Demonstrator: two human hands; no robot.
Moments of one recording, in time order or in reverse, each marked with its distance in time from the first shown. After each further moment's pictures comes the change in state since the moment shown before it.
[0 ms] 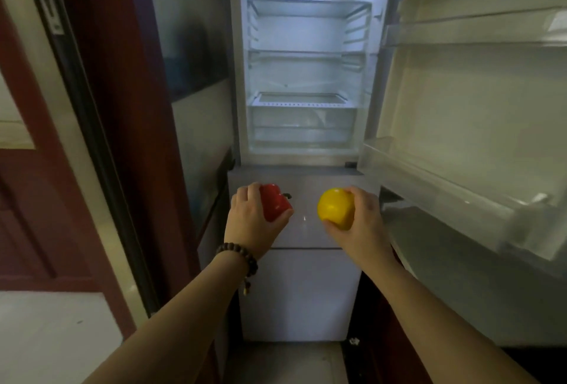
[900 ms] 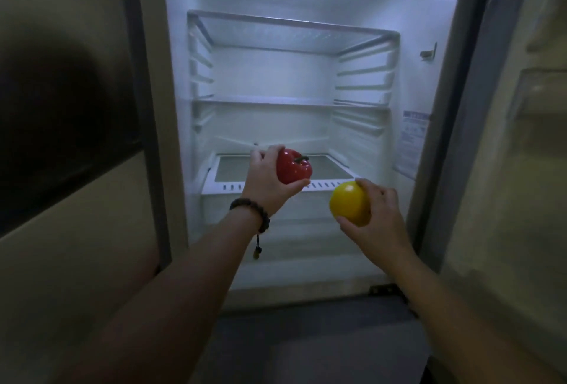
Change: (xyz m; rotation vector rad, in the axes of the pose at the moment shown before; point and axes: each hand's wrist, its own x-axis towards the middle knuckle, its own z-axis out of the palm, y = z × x) left_hand 0.498 -0.004 0.155 -0.322 -0.010 0.332; right_hand 0.391 0.125 0.136 -0.106 0.088 0.088
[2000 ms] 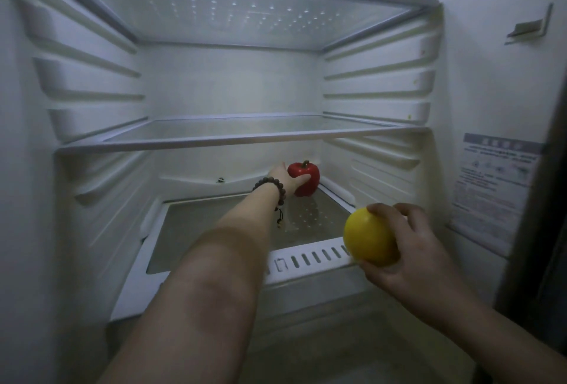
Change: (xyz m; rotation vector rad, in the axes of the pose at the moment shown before) left_hand 0.252 -0.115 0.174 0.043 -0.452 -0.358; right_hand 0.118 0.058 0.037 -0.251 -0.061 -0.025
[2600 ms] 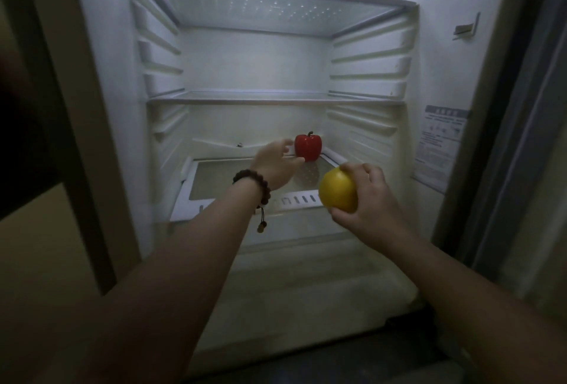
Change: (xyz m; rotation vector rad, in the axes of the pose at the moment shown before) left_hand -0.193 0.012 -0.041 -0.055 0.188 0.232; right_hand -0.034 -0.046 -0.010 0.032 -0.042 -0.008
